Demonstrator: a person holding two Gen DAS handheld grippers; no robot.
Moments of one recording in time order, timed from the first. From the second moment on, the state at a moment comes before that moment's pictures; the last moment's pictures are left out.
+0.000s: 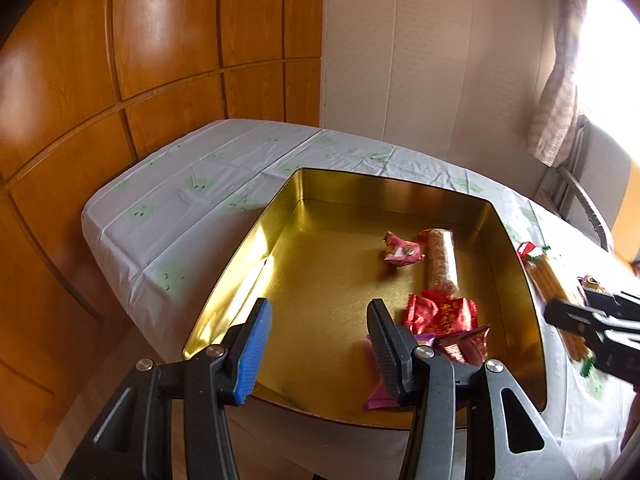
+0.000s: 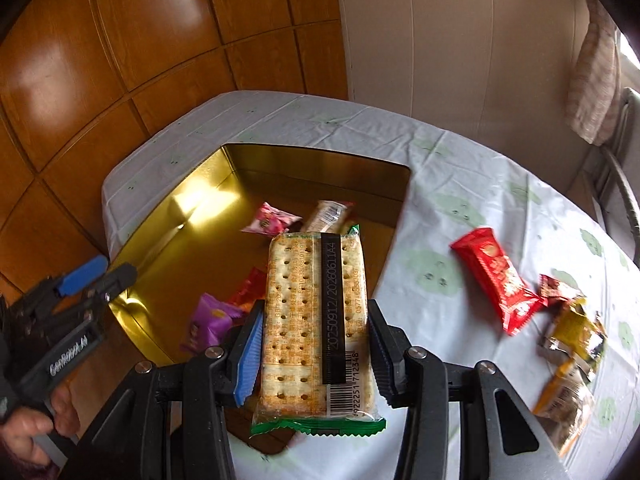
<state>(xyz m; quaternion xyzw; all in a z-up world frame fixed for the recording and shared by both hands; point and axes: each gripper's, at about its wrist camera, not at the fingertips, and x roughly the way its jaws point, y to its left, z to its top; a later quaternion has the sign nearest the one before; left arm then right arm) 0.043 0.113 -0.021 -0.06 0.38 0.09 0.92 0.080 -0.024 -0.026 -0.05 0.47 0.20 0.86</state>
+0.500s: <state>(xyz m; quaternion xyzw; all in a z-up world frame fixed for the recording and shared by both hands) 0.037 0.129 -0.032 -0.07 0.39 0.11 0.91 0.078 0.010 -0.026 -0.10 0.43 0.16 0.89</state>
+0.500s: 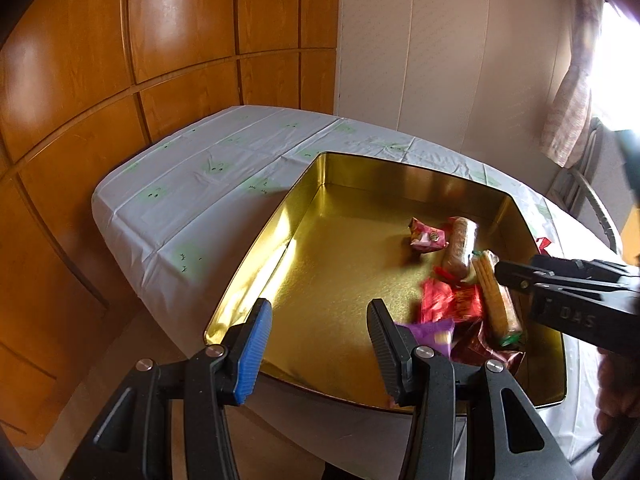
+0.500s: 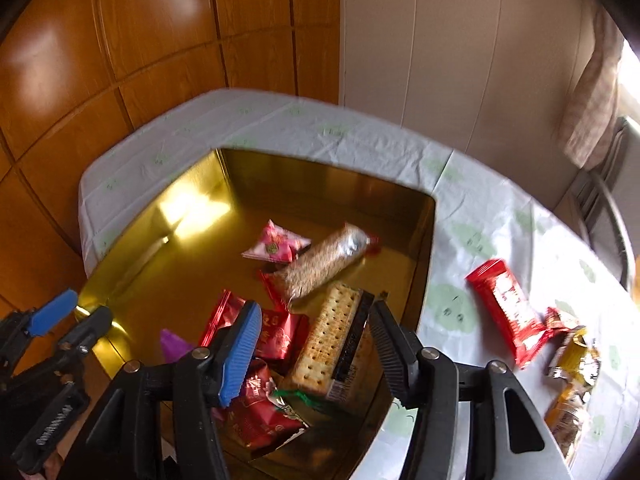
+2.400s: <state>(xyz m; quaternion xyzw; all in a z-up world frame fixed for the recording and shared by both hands) 0.031 0.075 -0.021 -0.01 0.40 0.05 0.92 0.036 -0.172 -0.044 -0.08 0.49 0.08 0.86</state>
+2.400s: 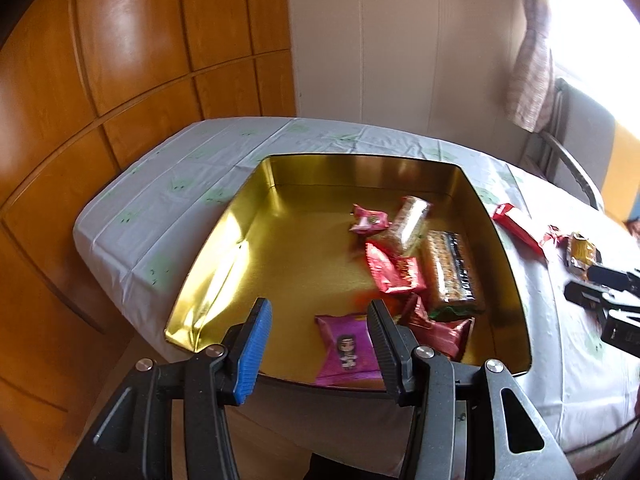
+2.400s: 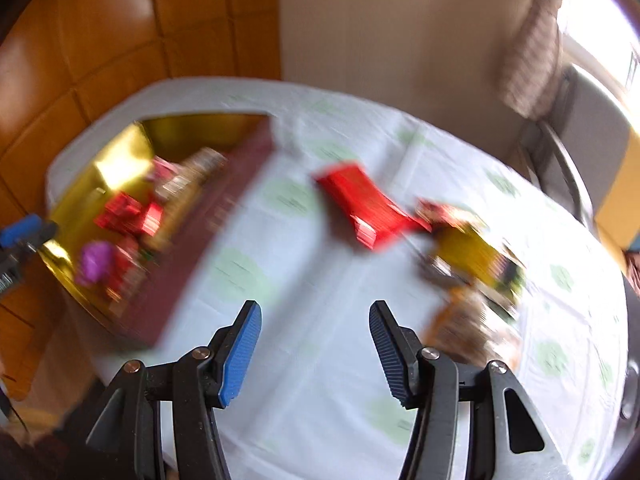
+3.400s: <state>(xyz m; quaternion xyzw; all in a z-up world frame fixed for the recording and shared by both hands) 0.043 -0.053 -0.005 0.10 0.39 -0.08 0.91 0.046 -0.323 -0.033 0.01 0.49 0.02 0.87</state>
